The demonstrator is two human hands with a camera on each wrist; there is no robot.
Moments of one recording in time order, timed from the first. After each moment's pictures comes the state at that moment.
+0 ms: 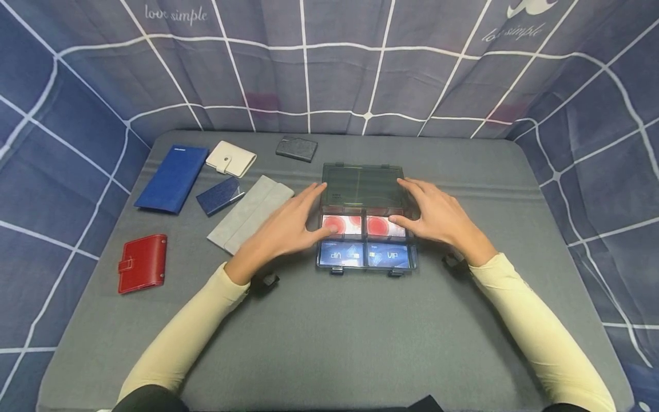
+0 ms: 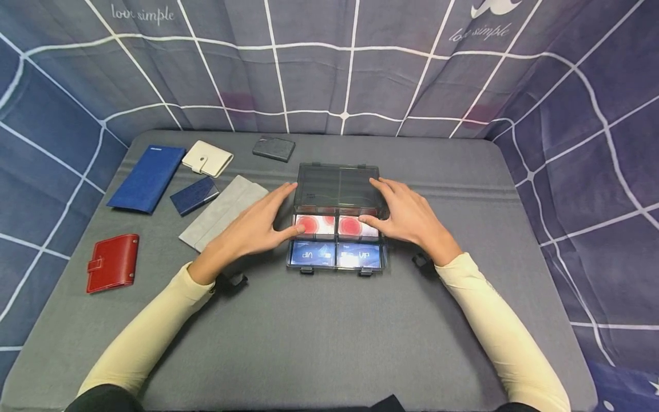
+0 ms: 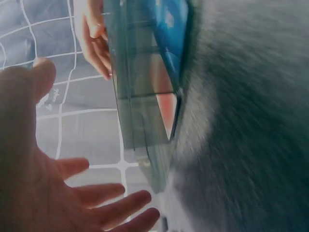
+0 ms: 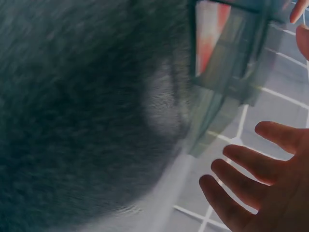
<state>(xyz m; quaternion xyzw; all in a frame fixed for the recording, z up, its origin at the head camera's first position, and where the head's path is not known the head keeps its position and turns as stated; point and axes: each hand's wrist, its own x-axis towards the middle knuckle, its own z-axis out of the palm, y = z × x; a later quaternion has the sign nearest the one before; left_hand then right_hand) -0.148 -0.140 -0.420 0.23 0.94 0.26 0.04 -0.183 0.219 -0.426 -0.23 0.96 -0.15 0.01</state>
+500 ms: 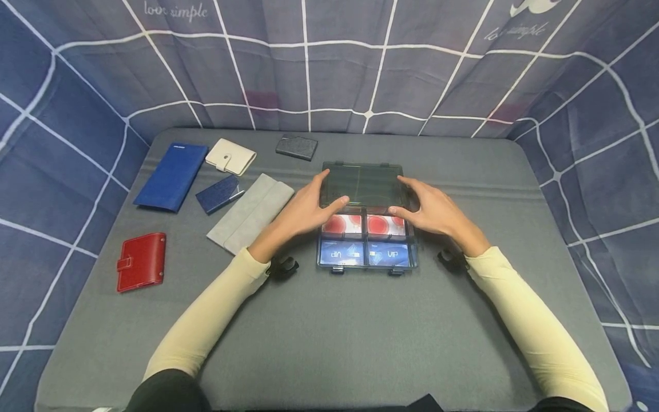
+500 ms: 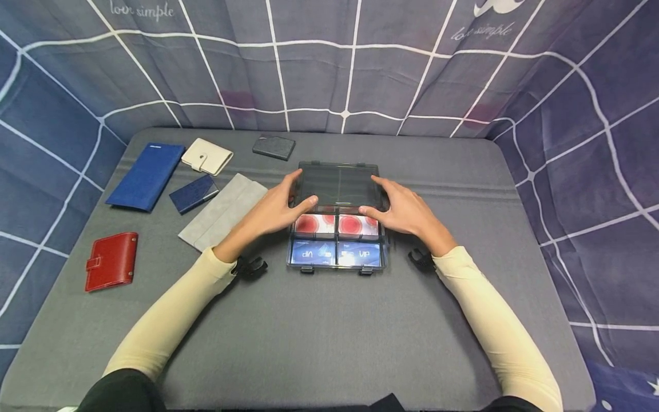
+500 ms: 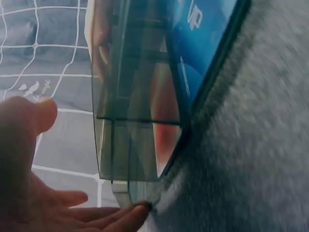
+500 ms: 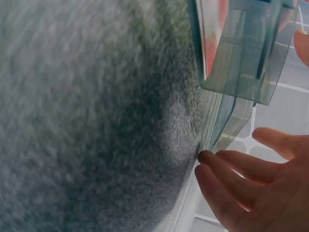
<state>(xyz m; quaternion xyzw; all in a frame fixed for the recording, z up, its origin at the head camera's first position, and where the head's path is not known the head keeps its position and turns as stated) -0.183 -0.112 -0.427 0.14 0.91 0.37 0.09 -0.198 0.221 -0.435 -0.18 0.95 -0.24 0.07</state>
